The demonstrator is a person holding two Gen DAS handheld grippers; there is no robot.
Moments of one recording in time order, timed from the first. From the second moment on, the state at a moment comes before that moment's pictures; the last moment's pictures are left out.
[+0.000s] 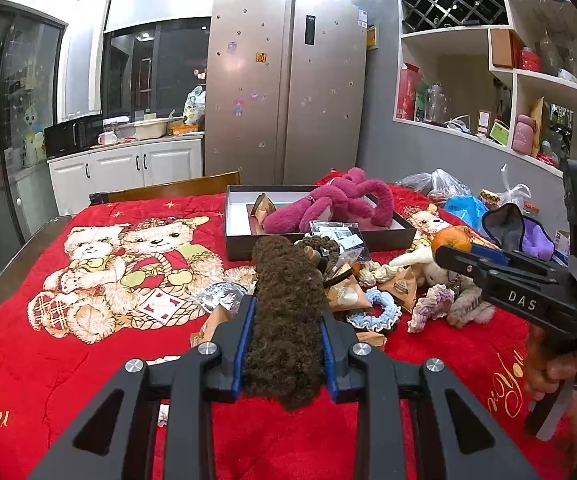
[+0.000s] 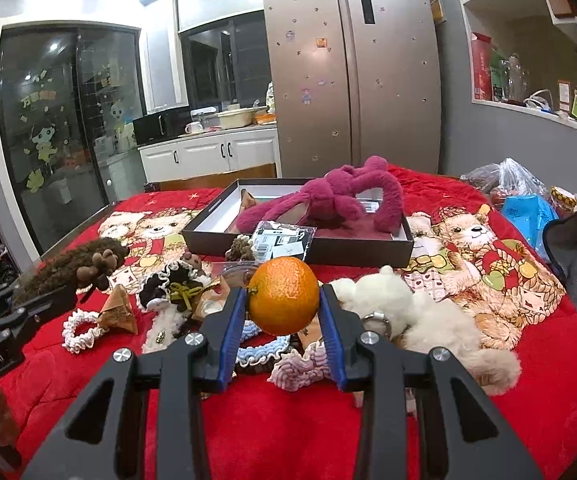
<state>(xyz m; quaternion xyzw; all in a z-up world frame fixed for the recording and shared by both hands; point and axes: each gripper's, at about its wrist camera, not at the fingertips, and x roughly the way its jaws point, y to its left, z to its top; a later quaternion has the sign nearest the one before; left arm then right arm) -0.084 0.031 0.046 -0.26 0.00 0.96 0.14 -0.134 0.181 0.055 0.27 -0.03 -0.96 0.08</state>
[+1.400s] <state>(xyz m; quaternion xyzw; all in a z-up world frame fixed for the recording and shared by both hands) -0.288 0.049 0.069 -0.30 -0.03 0.95 0.09 -0.303 0.218 0.116 0.30 -0.05 -0.95 0.03</state>
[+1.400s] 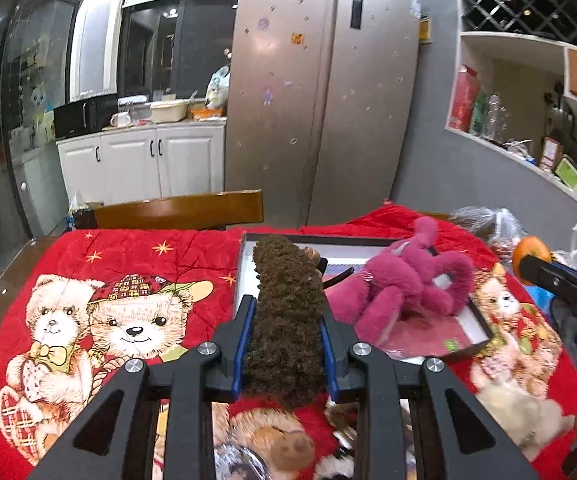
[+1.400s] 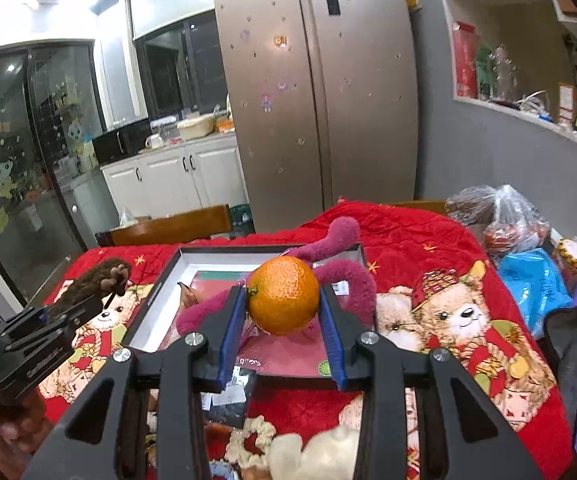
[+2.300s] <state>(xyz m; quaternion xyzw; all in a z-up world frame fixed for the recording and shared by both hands) -0.329 0.057 0.014 -0.38 0.00 0.92 0.09 -0.369 0.237 0.012 0.42 -0.04 -0.90 -0.03</state>
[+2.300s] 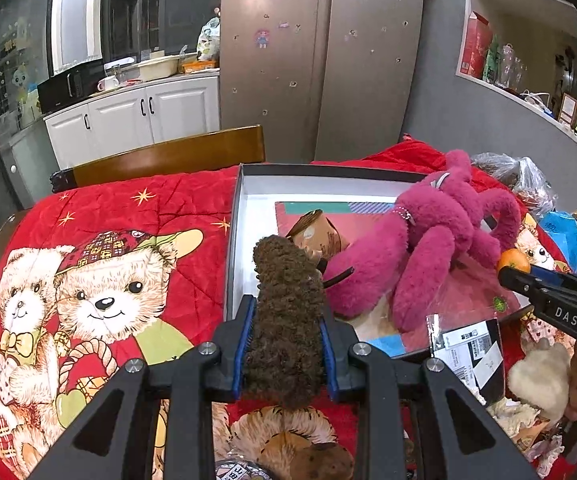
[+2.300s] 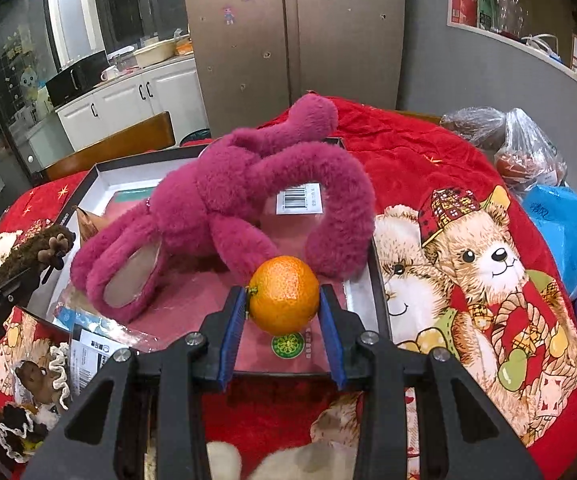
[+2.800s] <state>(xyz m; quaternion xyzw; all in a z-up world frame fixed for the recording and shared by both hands) -0.321 0.051 0.026 -0.34 -0.02 0.93 0.10 -0.367 0.243 0.020 0.40 -0.06 -0.91 -0.02</state>
